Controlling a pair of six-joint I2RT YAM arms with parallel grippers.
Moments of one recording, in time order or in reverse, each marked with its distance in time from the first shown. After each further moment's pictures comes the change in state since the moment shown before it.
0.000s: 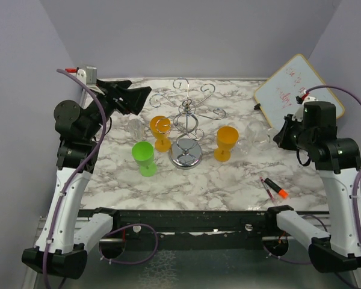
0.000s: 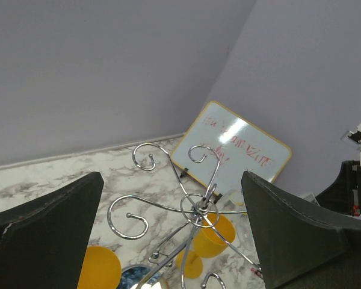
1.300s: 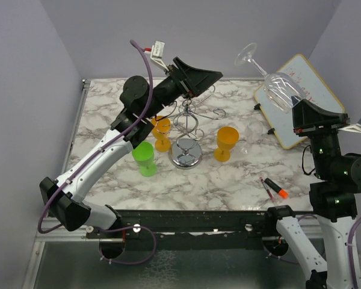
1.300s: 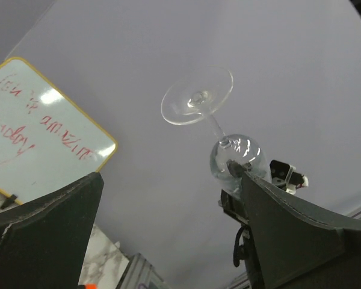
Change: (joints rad) left arm -0.517 0.451 0.302 0.236 -0.119 -0.510; right arm 0.000 -0.417 -0.373 1.197 -0.113 0.353
